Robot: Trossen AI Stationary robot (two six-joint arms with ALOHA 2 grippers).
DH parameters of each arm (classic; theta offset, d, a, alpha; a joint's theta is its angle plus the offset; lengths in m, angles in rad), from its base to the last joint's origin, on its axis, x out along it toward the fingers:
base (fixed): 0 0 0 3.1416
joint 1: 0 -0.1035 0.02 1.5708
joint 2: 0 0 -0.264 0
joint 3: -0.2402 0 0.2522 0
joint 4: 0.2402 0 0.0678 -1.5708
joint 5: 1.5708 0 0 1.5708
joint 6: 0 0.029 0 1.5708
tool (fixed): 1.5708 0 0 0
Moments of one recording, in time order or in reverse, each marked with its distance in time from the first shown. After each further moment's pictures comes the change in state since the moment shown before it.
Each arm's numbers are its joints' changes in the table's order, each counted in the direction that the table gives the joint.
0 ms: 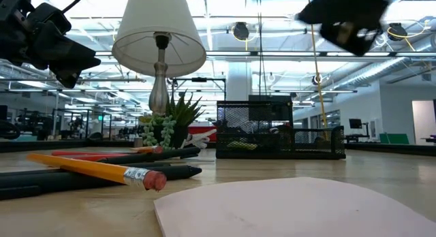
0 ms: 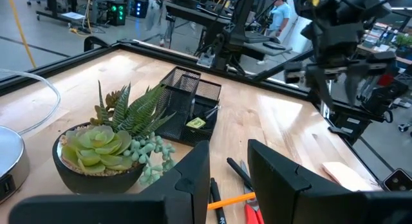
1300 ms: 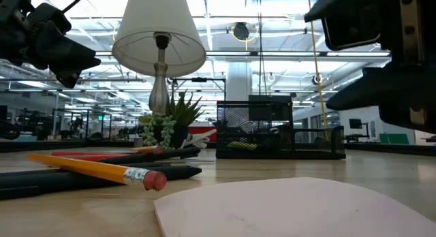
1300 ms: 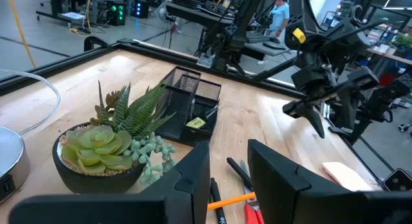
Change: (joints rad) left arm 0.000 0.000 0.000 0.000 0.000 0.000; right arm -0.055 0.156 0.177 -0.437 0.066 0.623
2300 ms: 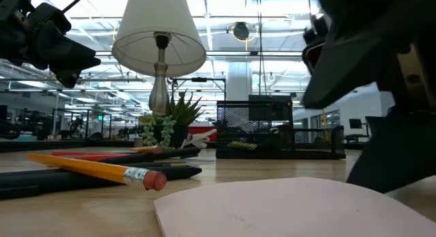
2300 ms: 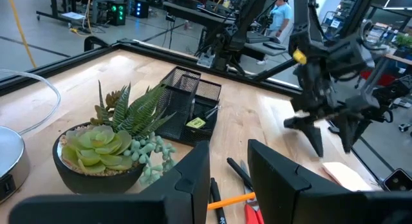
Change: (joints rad) left arm 0.000 0.000 0.000 0.000 0.000 0.000; right arm 0.035 0.138 -0.117 0.106 -0.163 0.113
